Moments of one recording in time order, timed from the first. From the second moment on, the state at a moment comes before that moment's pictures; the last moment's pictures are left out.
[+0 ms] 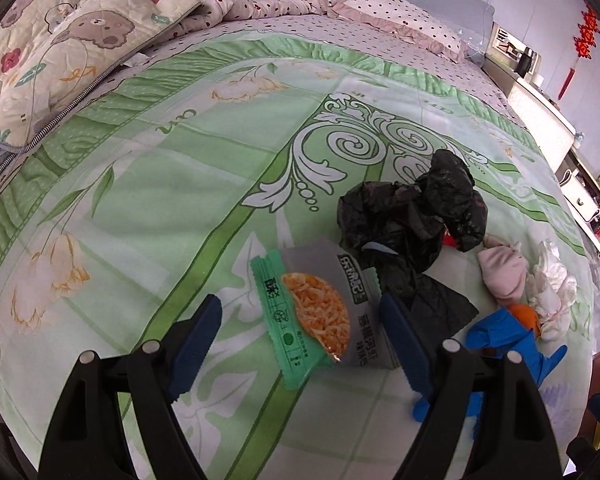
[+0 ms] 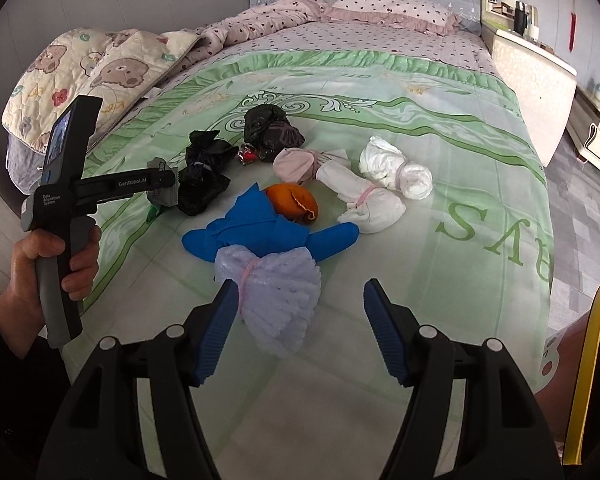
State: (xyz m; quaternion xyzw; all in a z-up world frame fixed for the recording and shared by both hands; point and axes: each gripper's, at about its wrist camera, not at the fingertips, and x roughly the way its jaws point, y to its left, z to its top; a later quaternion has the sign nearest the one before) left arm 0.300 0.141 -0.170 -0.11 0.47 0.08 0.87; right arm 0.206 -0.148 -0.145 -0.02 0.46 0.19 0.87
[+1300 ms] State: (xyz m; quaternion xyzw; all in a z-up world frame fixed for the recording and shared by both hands) left arm 0.288 0.152 -0.159 -0.13 0.44 0.08 0.88; right arm 0.212 -0.152 -0.145 0.04 0.44 0.23 0.87
